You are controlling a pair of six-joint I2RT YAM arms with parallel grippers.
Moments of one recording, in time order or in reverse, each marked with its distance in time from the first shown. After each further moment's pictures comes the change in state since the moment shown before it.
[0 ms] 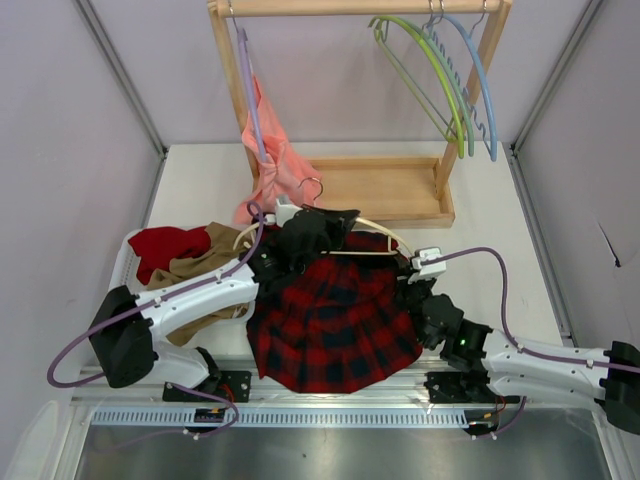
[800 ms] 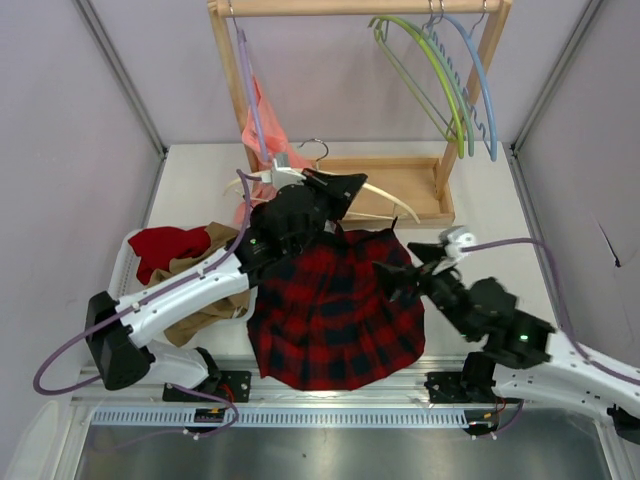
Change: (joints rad) left arm -0.009 -0.016 0.217 0.037 -0.011 0.313; right arm 0.024 -0.212 0.368 -0.578 -0.324 0.110
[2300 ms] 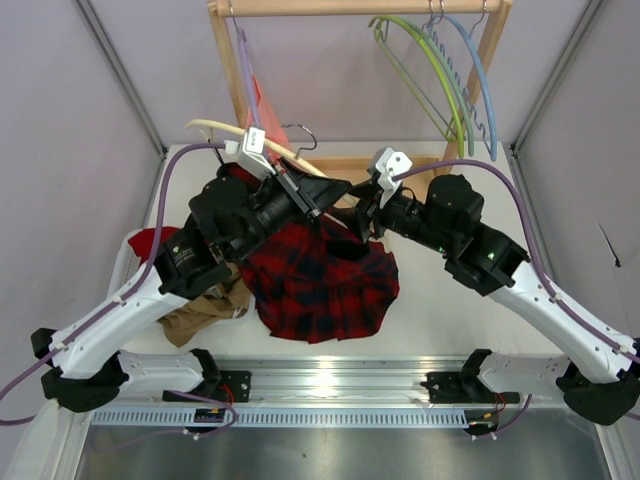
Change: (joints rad) left arm -0.065 -0.207 0.261 -0.375 0.232 0.418; right arm -0.280 0.539 0.700 -0.214 -0.707 -0.339
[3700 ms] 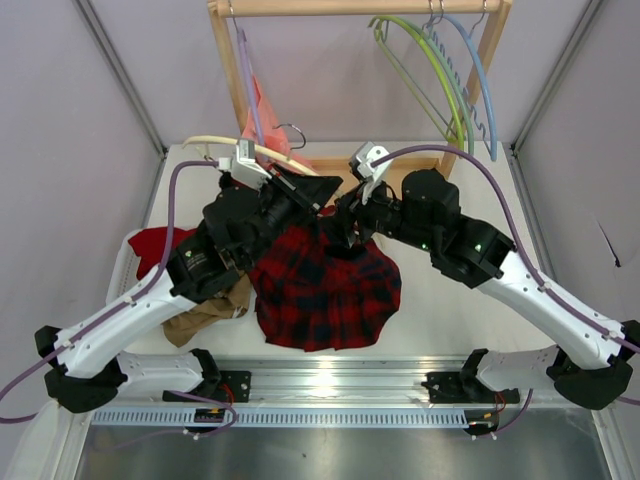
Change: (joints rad) left arm -0.003 -0.018 -0.103 0.053 -0.214 -0.121; right arm 0.056 0.100 0.132 -0.164 0.064 0.178
